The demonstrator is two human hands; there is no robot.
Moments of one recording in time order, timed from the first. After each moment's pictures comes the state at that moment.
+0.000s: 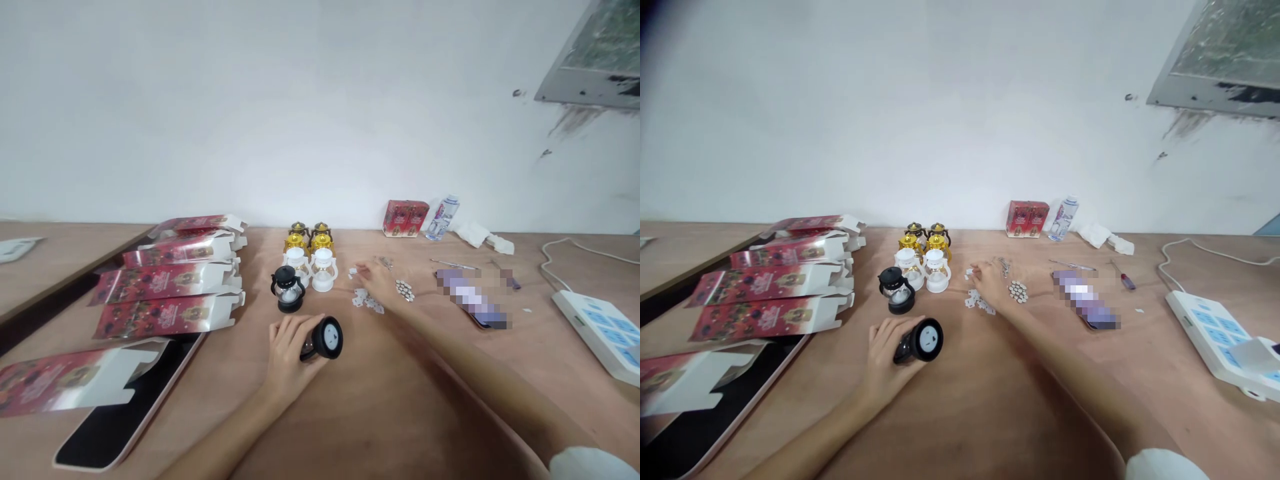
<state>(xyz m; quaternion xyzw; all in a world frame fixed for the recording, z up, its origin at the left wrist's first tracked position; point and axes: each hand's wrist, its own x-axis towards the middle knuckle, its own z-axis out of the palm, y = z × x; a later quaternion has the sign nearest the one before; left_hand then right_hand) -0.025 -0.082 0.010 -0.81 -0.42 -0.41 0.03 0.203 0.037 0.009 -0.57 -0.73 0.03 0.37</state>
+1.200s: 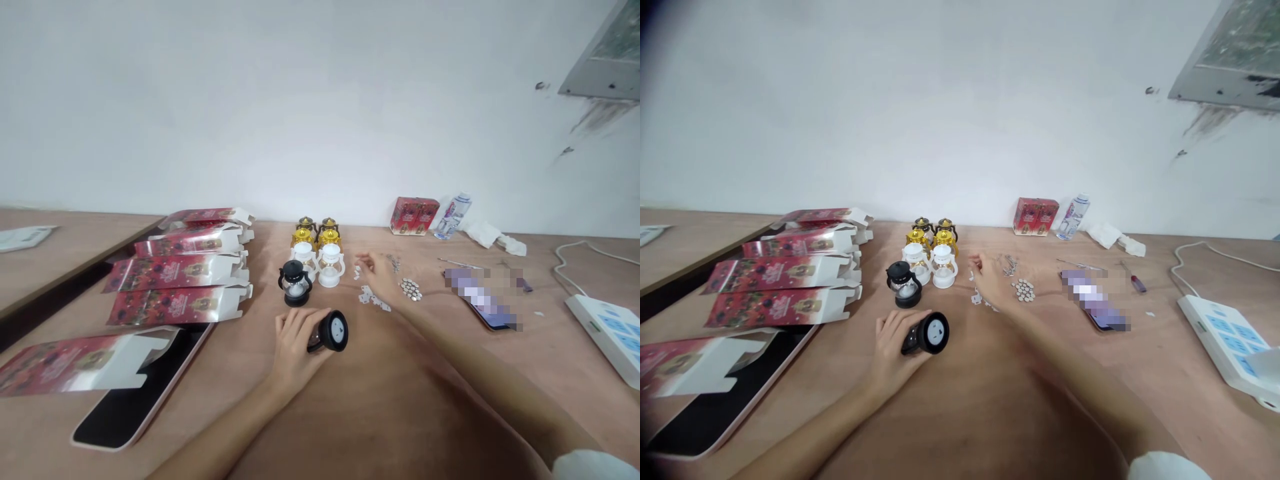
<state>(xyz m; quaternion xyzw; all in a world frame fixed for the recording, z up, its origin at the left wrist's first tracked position) -0.027 -0.081 0.009 -0.80 -0.42 -0.43 0.02 0.179 0.022 0.040 -0.59 -0.71 0.12 0.36</state>
